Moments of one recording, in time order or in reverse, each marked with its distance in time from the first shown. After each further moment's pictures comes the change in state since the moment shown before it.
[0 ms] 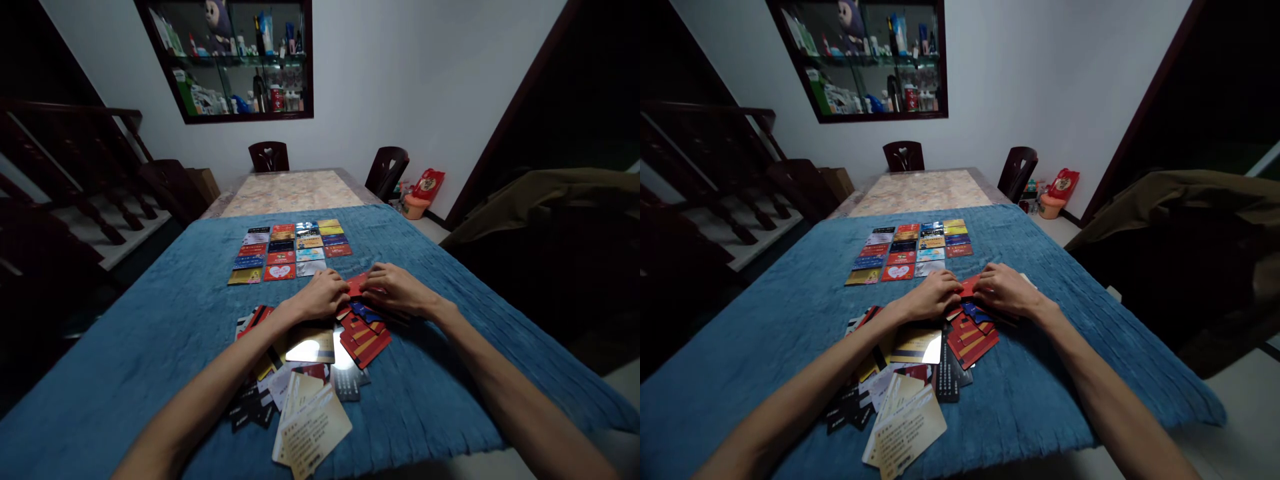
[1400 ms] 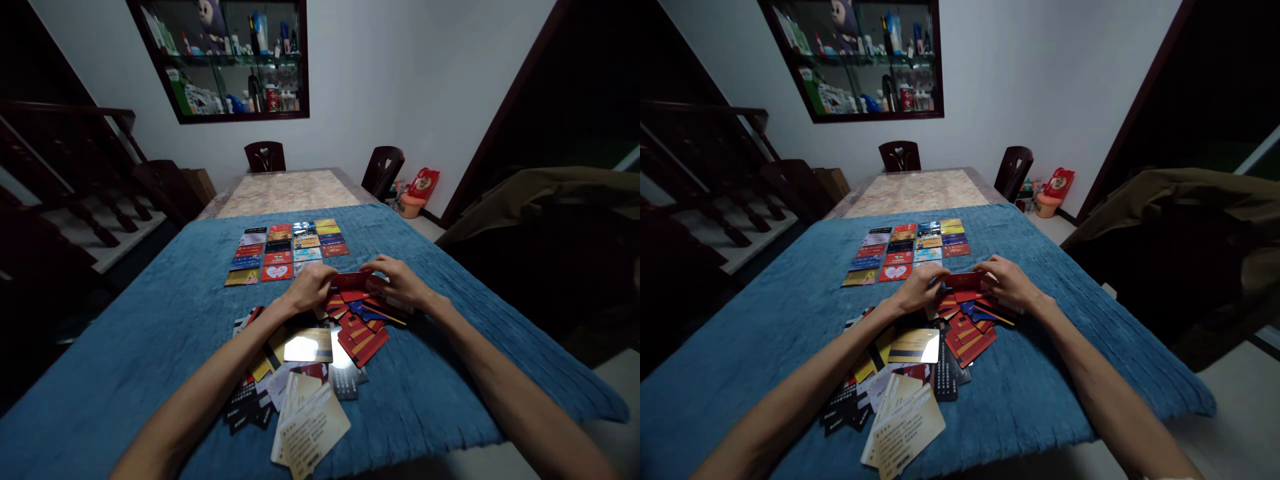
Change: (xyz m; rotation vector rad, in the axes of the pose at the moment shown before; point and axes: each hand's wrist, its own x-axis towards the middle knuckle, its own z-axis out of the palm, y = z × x) left_hand -0.002 -0.012 -0.005 -0.084 0.281 -0.089; right_hand -0.006 0.021 0.010 0.106 0.229 0.156
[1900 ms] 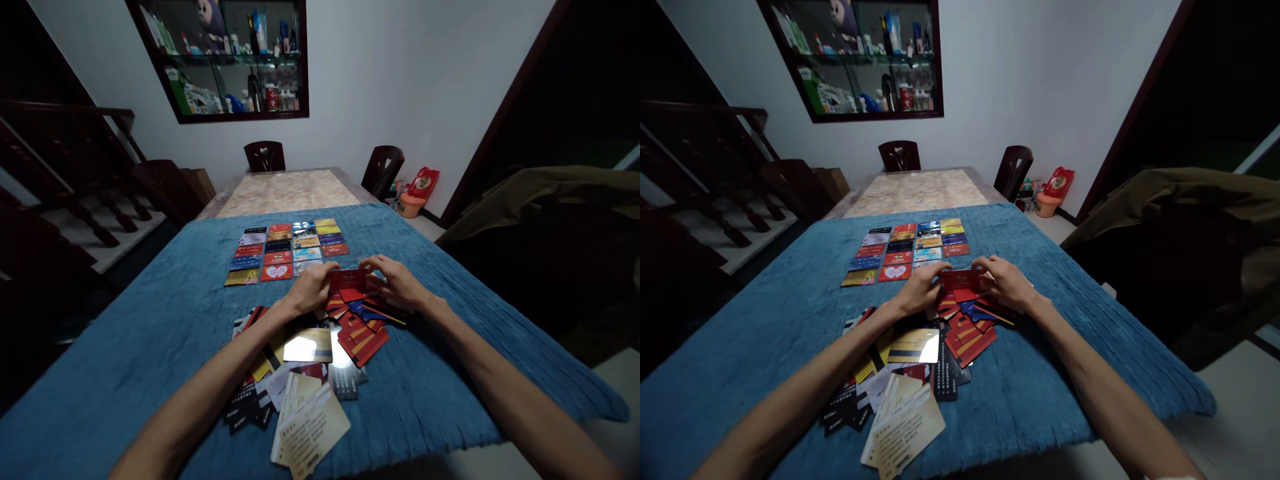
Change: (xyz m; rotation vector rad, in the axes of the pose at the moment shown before) left_hand -0.003 -0.003 0.008 -0.059 0.032 -0.068; right_hand 0.000 -0.005 0.006 -0.014 0.029 0.059
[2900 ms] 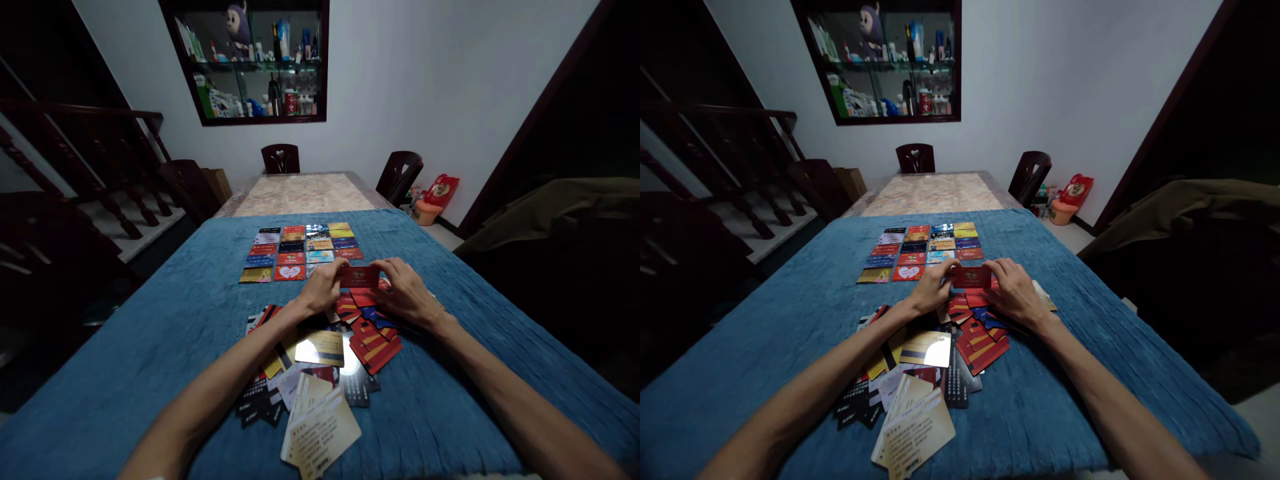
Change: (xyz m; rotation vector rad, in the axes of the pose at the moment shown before) left_hand 0.000 0.006 -0.003 -0.089 0.123 -0.079; right_hand 0.000 -0.016 0.014 -0.287 0.188 -0.118
